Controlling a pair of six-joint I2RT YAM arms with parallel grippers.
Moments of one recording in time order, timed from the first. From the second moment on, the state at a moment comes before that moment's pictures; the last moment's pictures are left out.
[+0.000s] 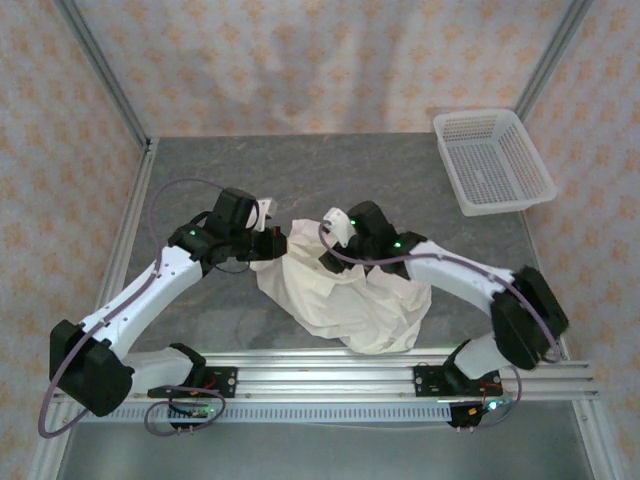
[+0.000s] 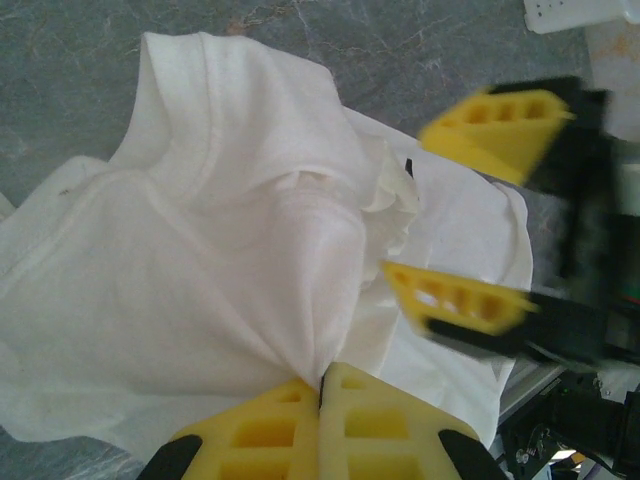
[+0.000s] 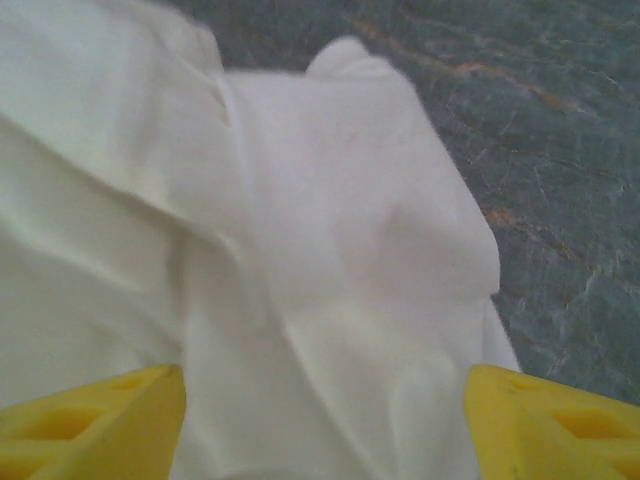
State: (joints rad) left arm -0.44 1.21 1.01 -0.67 0.35 -0.52; right arm 0.71 1.53 0.98 -0.25 -0.14 -0.23
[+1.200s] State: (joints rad) left arm -0.56 0.90 0.88 -0.62 0.21 -0.32; right arm 0.66 1.44 1.15 -0.31 -0.66 0.45
